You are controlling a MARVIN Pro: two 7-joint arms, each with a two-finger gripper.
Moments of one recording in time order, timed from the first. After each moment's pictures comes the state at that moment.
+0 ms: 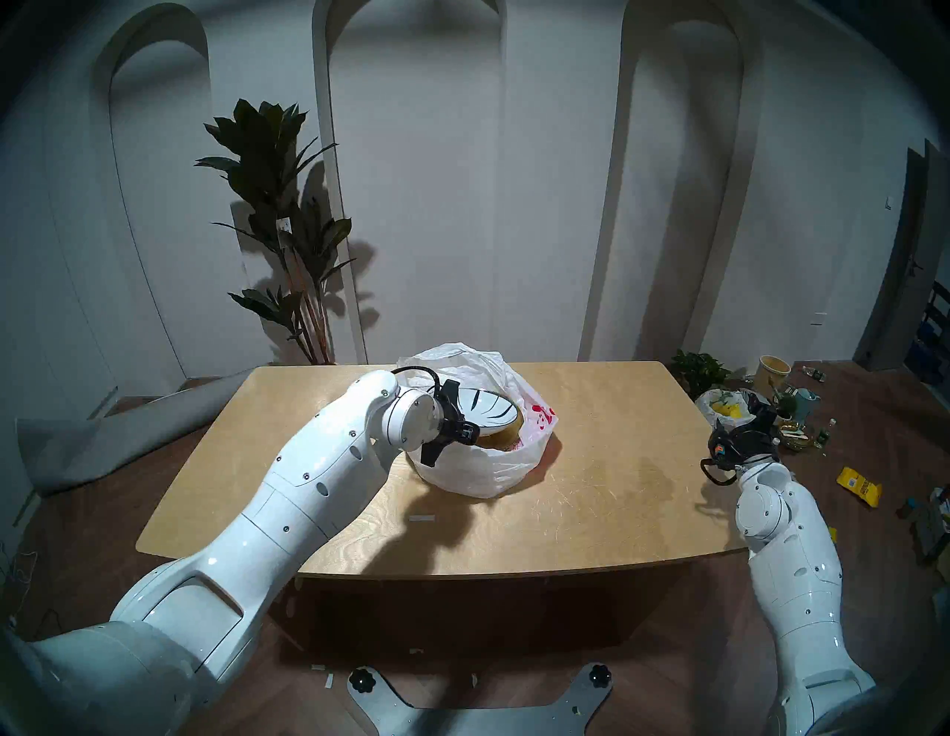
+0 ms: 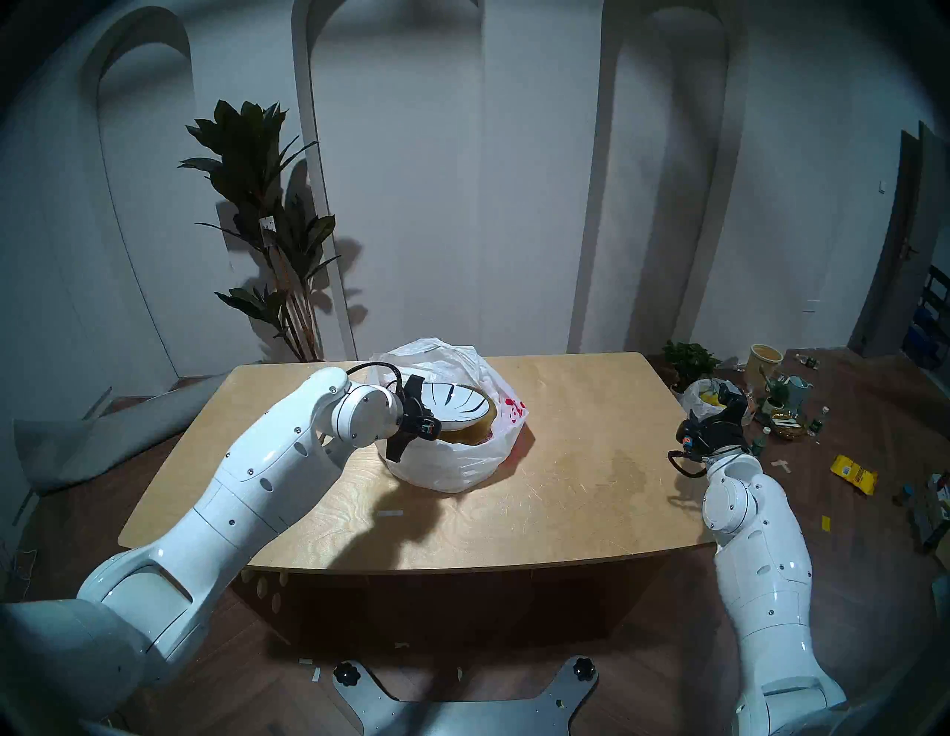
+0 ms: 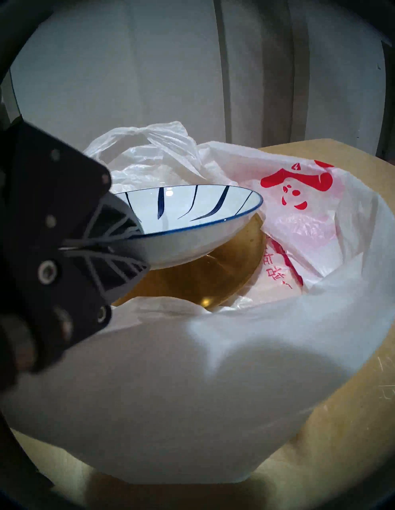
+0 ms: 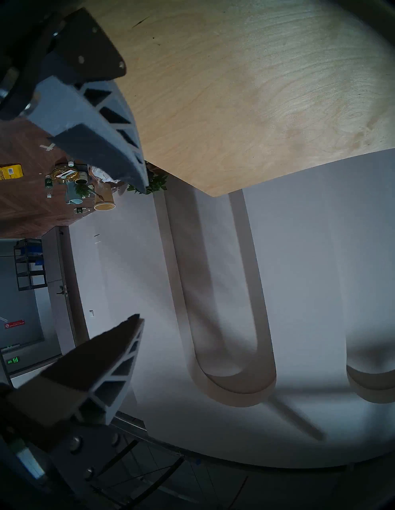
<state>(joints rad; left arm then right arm) 0.98 -1.25 -0.95 -1.36 0.99 0.03 -0.91 -1.47 -1.21 1.84 -1.30 -1.07 -0.11 -0.05</state>
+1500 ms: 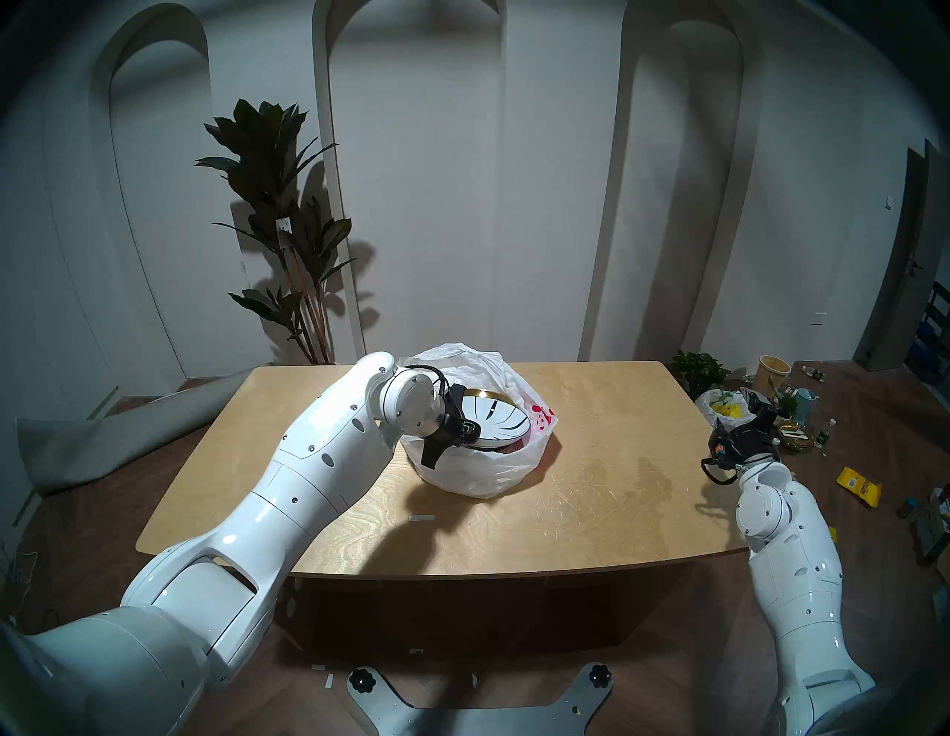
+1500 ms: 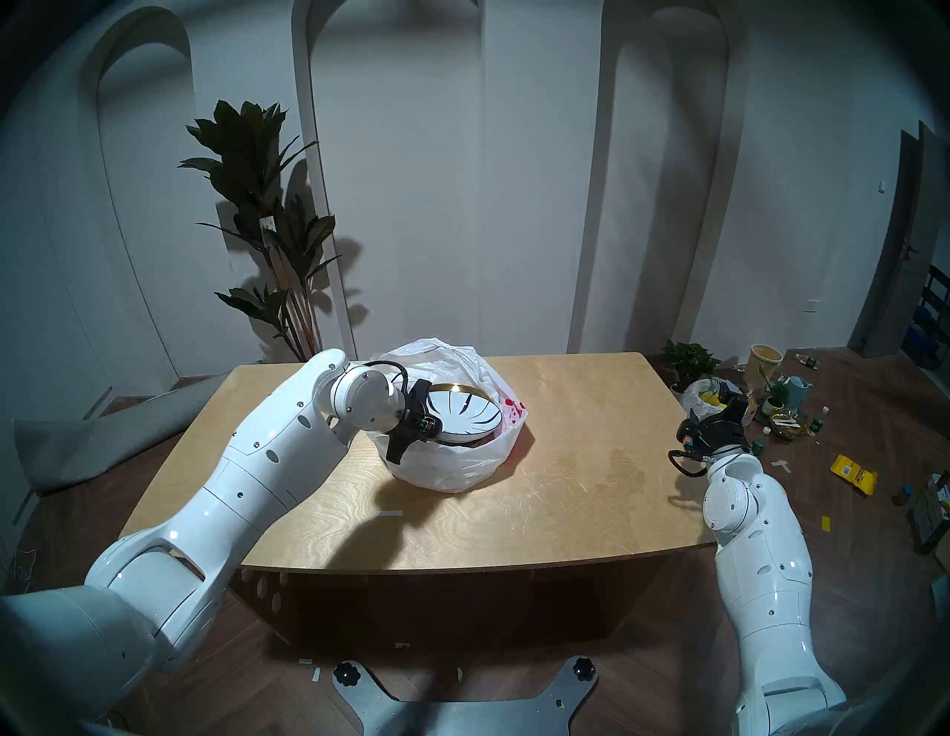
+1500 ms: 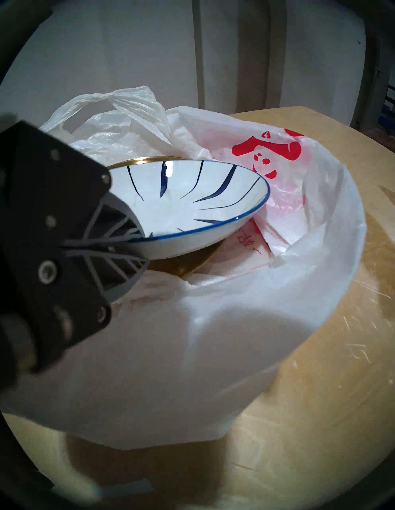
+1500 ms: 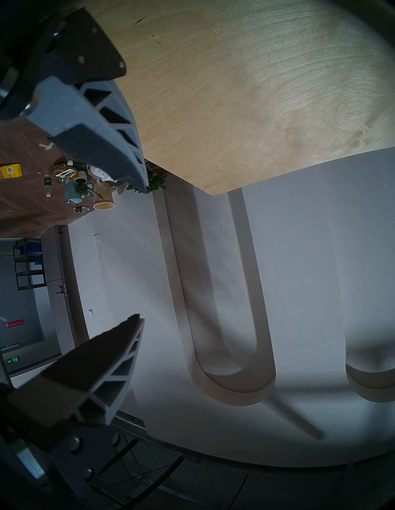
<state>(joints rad) 0.92 -1.30 -0.98 -1.26 0.91 -0.08 -1.05 -1.47 -1.21 1.85 -1.30 -1.07 -0.11 -0.05</state>
